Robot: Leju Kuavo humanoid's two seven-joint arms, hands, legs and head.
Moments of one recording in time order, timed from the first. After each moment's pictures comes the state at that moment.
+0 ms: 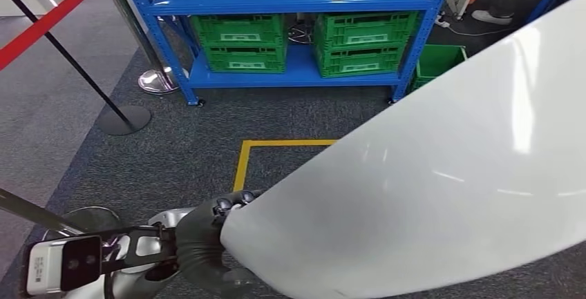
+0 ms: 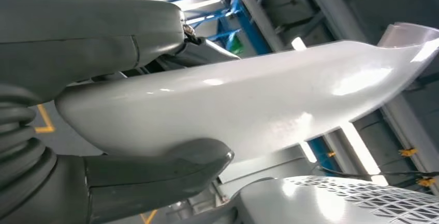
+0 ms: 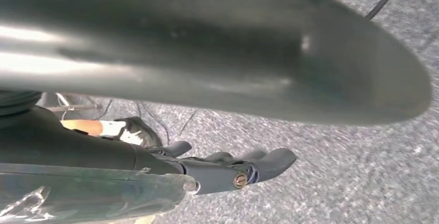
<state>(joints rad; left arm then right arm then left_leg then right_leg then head) -0.29 -0.02 -0.66 -1.84 0.19 -0.53 -0.46 0.16 0.24 -1.07 -0.98 1.55 0.74 -0.08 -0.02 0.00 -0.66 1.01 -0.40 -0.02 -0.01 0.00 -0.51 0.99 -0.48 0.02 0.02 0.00</state>
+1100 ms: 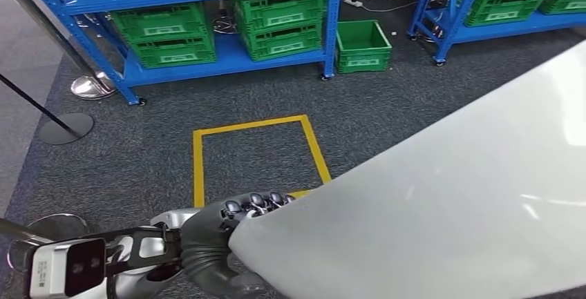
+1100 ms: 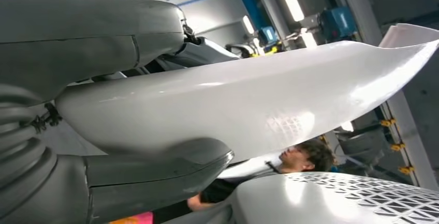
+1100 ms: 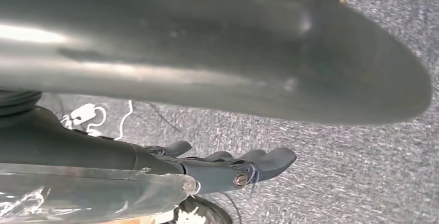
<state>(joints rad) -0.31 -0.02 -0.69 -1.84 0.20 -0.52 -0.44 0.12 0.26 -1.28 -1.09 1.55 0.79 -0.21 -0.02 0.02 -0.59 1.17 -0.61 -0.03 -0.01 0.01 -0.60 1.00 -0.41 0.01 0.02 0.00</state>
